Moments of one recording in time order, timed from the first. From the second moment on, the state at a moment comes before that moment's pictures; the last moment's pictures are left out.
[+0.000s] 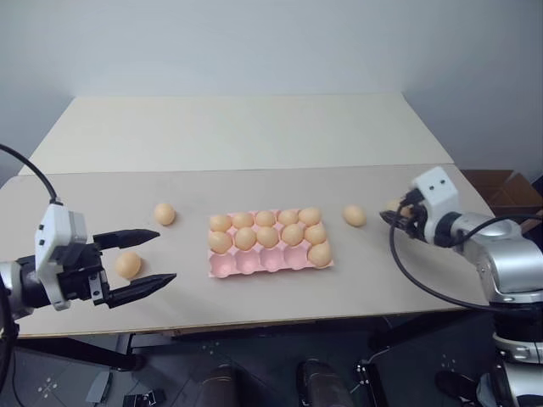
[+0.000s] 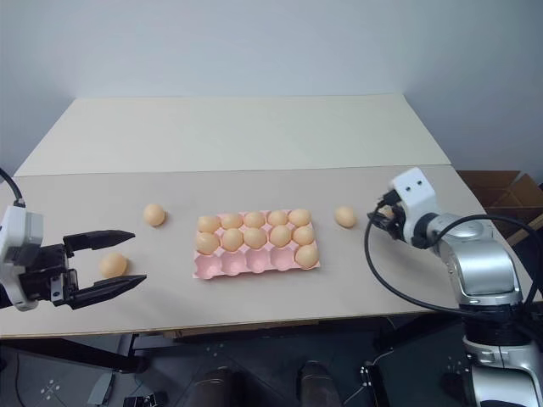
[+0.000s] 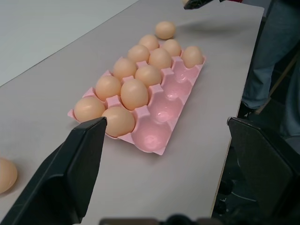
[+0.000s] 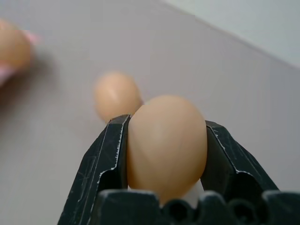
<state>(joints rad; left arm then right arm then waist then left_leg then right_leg) 0.16 0.96 0.62 -0.50 -0.78 0.61 -1.14 -0.47 -0.71 -0.09 -0.24 0.28 0.93 0.57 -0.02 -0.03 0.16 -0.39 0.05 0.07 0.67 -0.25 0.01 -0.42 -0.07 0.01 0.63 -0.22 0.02</state>
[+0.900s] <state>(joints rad) 0.10 0.97 0.58 -0.48 -0.77 0.61 -1.14 -0.46 -0.56 0.29 -0.58 0.36 1.04 0.54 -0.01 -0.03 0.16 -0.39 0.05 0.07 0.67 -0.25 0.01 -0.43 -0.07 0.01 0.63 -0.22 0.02</state>
